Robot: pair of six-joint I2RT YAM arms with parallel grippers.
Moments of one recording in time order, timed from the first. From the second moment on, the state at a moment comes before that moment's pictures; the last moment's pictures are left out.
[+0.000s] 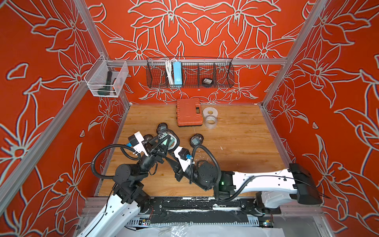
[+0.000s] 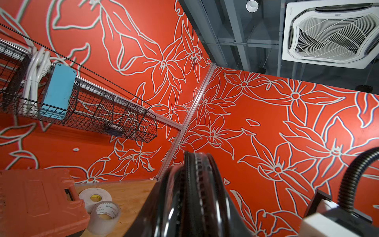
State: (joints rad) left arm -0.52 0.42 0.46 0.44 0.13 -0.58; right arm 1.49 1.46 1.04 0.47 0.48 0.06
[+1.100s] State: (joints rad) left arm -0.52 0.41 0.46 0.45 0.12 -0.58; right arm 1.45 1.49 1.14 0.33 0.47 0.16
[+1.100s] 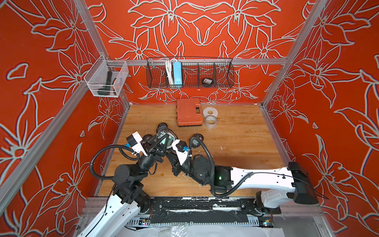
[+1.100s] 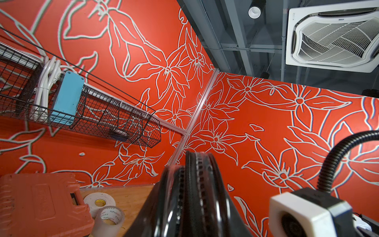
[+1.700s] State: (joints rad) left arm -0.52 0.38 0.43 0.40 0.08 -0.60; right arm 1.43 1.44 1.05 0.30 0.47 0.19
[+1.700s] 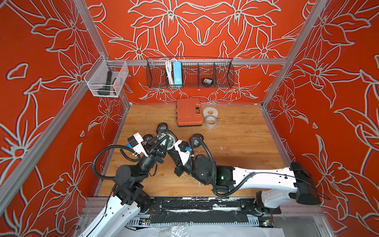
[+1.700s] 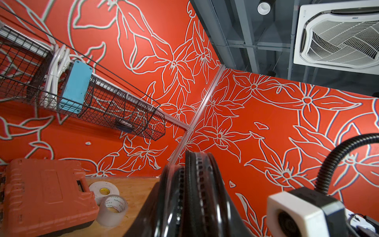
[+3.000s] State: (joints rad) left arm -0.52 0.59 0.64 0.00 0.30 -0.68; right arm 1.22 1.14 0.80 0.19 0.26 -0.10
